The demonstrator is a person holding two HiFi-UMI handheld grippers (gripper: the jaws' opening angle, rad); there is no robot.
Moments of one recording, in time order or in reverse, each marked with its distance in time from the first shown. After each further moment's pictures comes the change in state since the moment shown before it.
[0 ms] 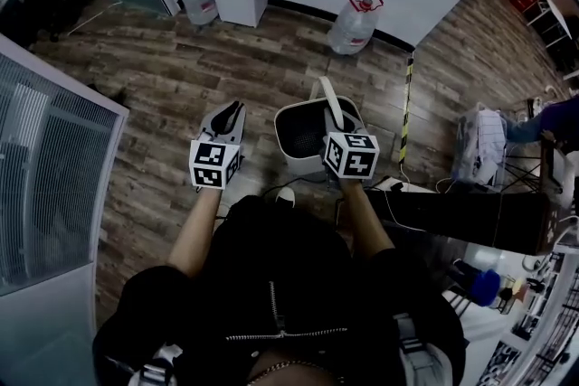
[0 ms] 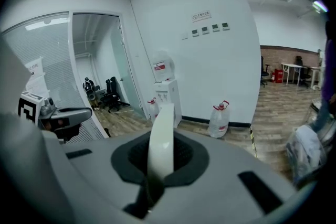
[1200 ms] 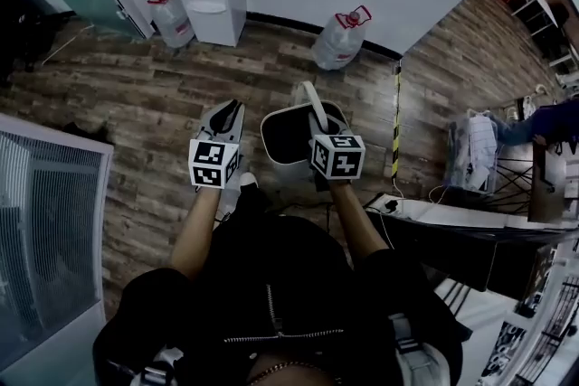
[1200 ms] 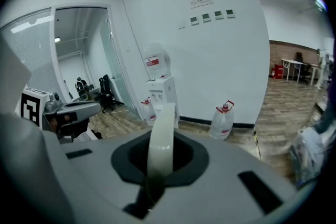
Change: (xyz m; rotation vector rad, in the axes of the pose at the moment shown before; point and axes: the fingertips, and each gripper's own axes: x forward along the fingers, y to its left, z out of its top) left arm 0.168 0.073 0.048 -0.007 -0.010 -0.097; right arm 0.145 -0.029 0.072 0.036 0.053 -0.025
